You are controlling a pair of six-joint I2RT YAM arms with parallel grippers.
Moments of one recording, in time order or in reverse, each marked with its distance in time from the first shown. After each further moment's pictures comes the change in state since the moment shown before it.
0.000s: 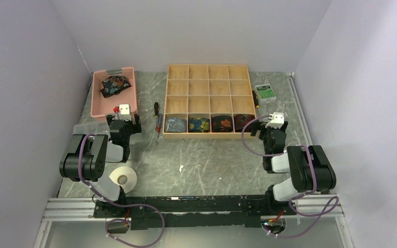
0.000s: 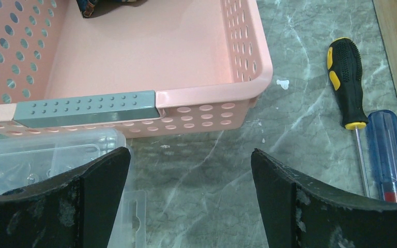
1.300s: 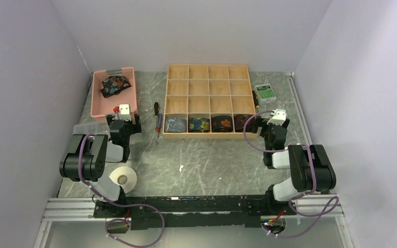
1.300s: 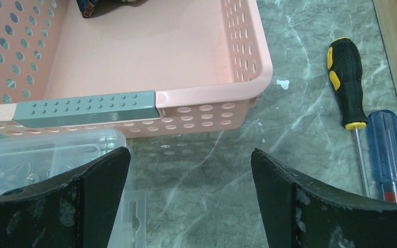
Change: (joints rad) left arm 0.000 0.000 0.000 0.000 0.000 0.000; right arm -0.013 0.002 0.057 -0.101 -0.004 0.024
